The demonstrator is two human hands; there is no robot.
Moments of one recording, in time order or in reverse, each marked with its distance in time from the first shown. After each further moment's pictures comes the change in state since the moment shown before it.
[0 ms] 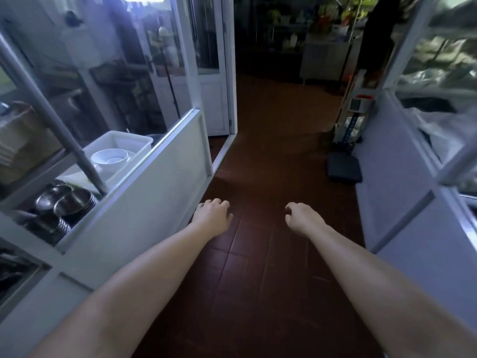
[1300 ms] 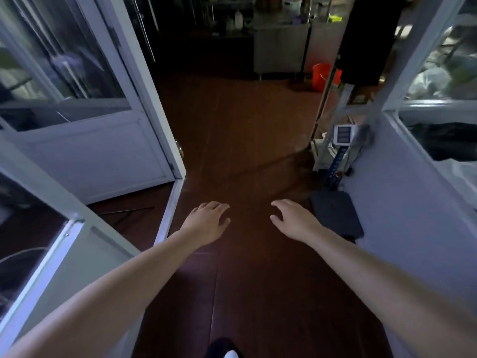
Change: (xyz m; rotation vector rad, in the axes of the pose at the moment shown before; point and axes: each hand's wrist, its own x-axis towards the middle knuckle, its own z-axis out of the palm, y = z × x) left_hand 1.000 0.067 -0.096 -0.106 -0.102 0.312; right_hand 0.904 0.151 -0.272 0.130 0.049 -0.075
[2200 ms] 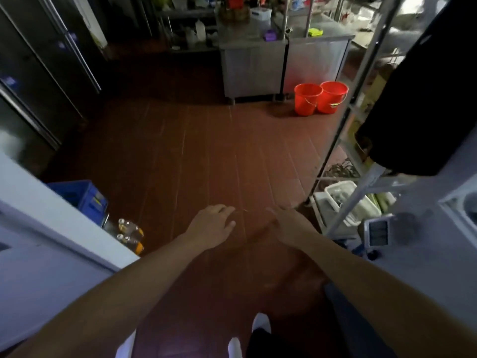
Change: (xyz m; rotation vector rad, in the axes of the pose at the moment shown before) left_hand 0.812 -0.105 -0.164 0.090 -0.025 0.198; right_hand 0.742 0.191 -0.223 -0.015 0.033 0.087
